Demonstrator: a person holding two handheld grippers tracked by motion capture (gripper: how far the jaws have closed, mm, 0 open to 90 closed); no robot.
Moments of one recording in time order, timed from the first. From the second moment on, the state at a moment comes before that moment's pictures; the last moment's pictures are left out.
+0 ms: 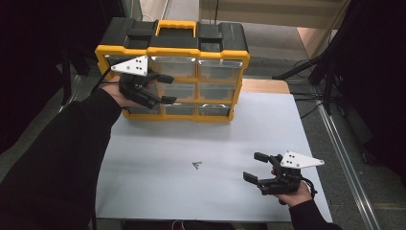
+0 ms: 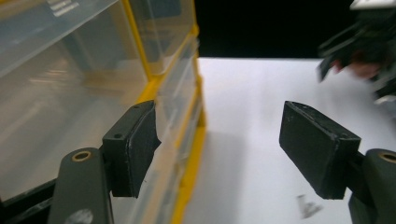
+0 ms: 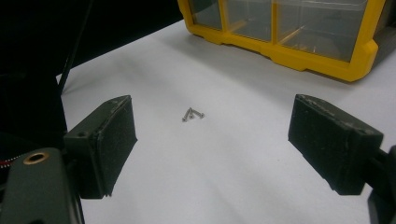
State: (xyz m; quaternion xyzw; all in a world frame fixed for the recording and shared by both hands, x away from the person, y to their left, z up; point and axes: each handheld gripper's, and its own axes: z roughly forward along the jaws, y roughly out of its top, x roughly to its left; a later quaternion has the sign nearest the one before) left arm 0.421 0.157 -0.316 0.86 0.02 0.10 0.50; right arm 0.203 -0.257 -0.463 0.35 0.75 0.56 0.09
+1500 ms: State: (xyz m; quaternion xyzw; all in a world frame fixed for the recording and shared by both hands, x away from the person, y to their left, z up) left arm 0.413 0.137 -0.350 0.85 -0.15 0.37 0.35; right arm 0.201 -0.257 -0.463 0.35 0.75 0.56 0.09
